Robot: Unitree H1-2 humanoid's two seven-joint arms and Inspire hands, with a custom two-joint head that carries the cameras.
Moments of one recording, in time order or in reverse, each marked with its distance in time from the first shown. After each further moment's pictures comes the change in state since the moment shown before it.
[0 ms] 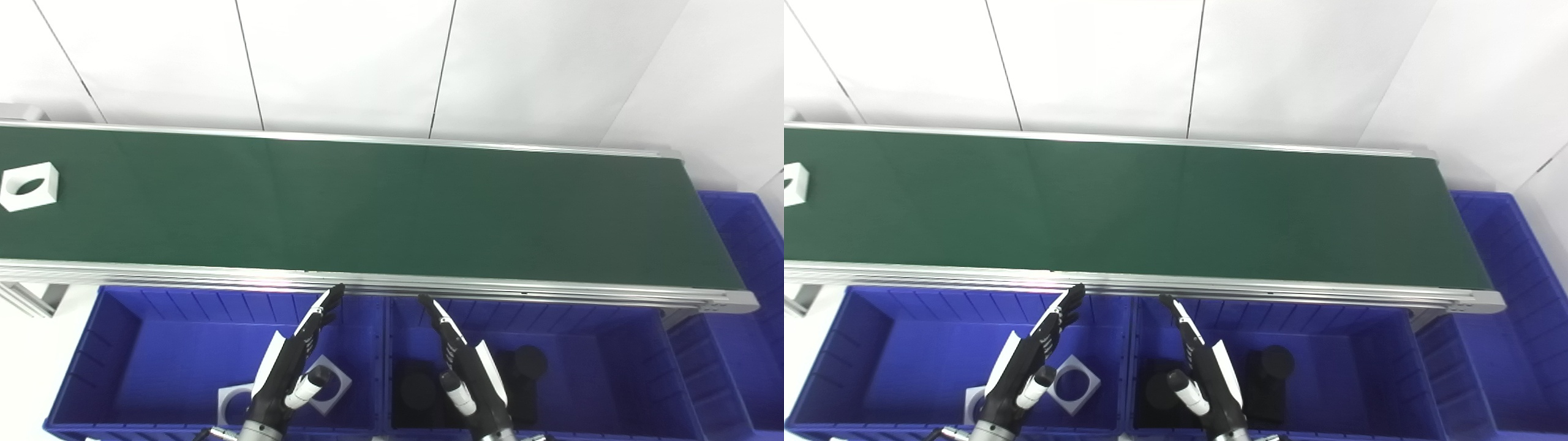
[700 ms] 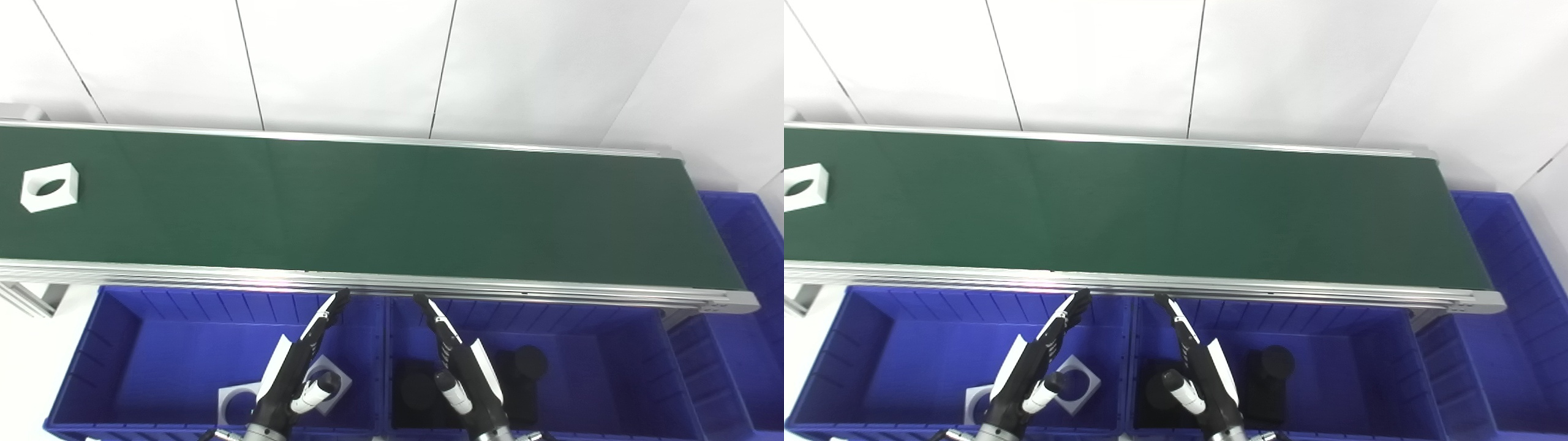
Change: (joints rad) left arm -0.001 0.006 -0.031 0.009 0.053 0.000 0.043; right arm -0.010 -0.001 0.008 0.007 -0.001 0.000 -0.001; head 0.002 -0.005
